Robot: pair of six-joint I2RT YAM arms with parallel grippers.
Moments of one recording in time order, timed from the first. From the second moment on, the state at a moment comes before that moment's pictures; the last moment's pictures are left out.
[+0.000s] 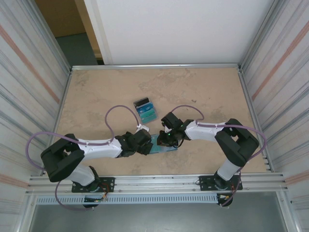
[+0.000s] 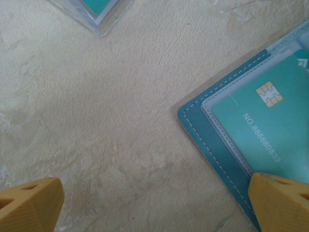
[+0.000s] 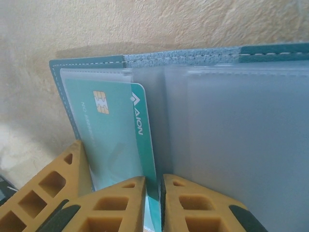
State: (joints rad) left arm -0.99 1.46 0.61 -0.22 -0.40 -0.40; right arm 0.79 1.66 0.80 -0.25 -0.37 0.86
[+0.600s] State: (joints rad) left arm -0.99 1.46 0.62 -0.25 -0.41 -0.40; right arm 0.73 1.64 0.67 0.00 -0.54 0.93
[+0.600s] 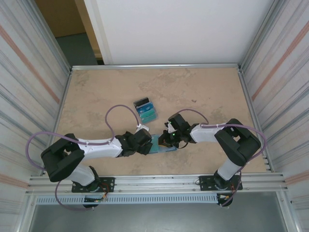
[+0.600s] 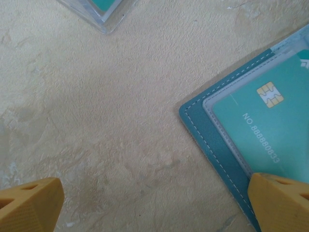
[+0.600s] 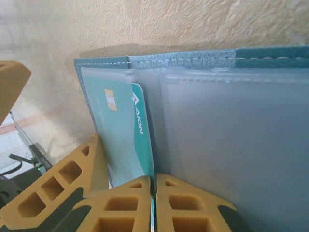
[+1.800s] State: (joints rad) left arm -0.99 1.46 0.62 -0.25 -0.41 -0.40; right arm 0.65 1.60 0.66 -0.11 -0.56 0.82
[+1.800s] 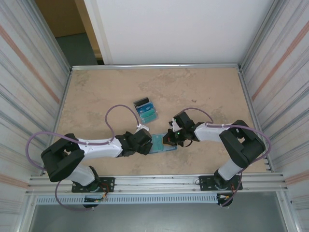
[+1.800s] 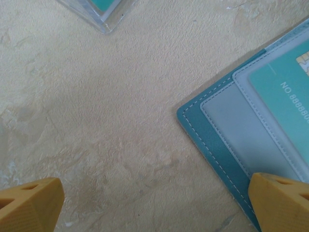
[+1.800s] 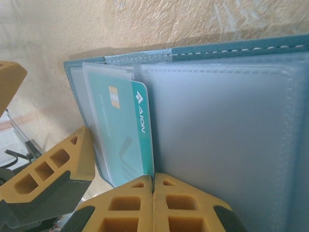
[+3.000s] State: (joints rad) left arm -0.98 1.58 0.74 -0.20 -0.36 -0.29; right arm 0.62 1.59 0.68 -0.18 -0.57 0.79
